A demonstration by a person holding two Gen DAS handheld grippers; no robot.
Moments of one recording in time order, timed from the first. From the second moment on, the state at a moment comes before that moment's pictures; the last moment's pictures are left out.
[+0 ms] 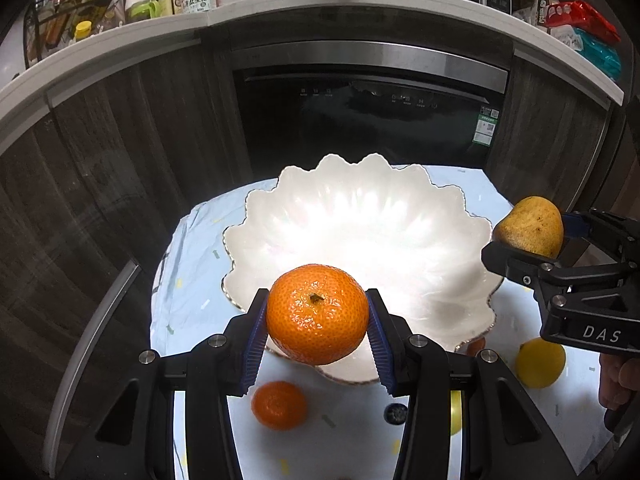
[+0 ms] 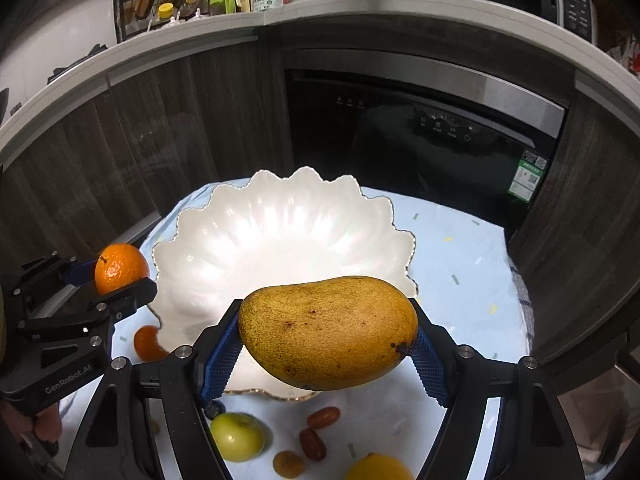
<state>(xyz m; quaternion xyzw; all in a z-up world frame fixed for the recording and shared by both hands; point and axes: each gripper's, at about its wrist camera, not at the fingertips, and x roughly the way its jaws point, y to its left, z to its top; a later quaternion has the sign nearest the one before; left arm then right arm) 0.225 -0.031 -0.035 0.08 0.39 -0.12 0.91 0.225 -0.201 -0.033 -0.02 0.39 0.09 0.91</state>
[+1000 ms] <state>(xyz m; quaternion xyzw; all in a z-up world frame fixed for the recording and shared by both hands) 0.253 -0.026 -0.062 0.08 0.42 -0.09 0.90 0.250 -0.195 -0.052 -0.02 0.42 0.06 0.91</state>
